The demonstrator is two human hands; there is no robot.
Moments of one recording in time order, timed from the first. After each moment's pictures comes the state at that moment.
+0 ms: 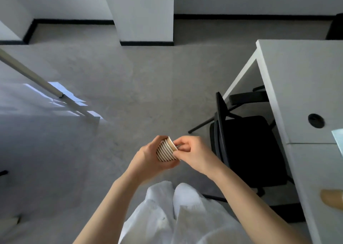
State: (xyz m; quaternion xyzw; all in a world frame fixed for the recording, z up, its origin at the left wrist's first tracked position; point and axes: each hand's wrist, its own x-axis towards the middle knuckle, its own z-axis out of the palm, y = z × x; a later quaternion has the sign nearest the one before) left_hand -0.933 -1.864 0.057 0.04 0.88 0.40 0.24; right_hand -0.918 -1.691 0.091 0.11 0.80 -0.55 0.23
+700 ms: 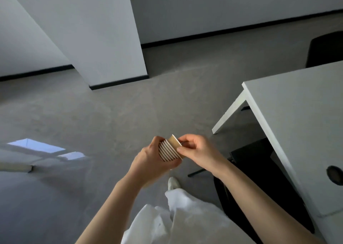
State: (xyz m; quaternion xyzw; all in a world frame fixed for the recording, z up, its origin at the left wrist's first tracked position) left_hand -1.311 -1.759 0.065 0.14 0.90 0.33 0.25; right_hand -1.259 -1.589 0.088 0.20 0.76 -0.61 0.12
